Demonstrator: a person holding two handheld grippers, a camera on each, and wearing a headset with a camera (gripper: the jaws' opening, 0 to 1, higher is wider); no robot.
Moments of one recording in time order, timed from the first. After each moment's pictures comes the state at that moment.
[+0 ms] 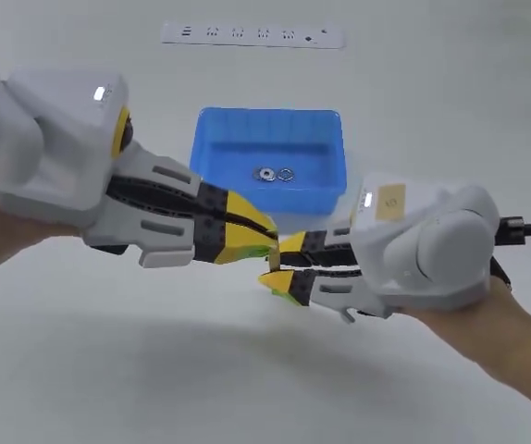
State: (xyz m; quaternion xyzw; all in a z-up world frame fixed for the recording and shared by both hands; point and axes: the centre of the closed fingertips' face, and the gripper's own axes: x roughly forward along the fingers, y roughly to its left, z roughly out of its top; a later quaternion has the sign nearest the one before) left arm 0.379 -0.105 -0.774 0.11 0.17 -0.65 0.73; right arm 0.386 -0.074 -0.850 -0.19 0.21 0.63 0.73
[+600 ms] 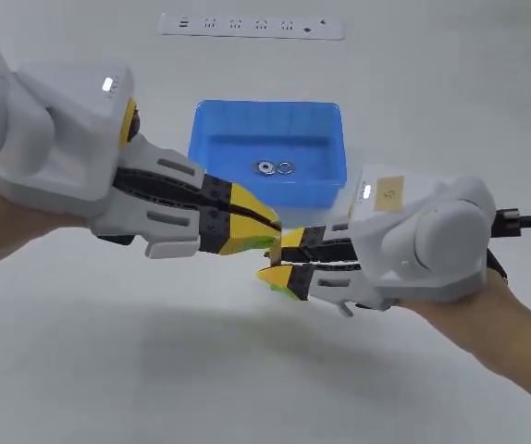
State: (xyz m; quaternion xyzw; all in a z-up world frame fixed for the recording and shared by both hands) left arm 0.384 -0.107 -0.779 0.11 0.18 -0.65 0.73; right arm 0.388 -0.074 -0.855 -0.18 0.22 0.63 0.73
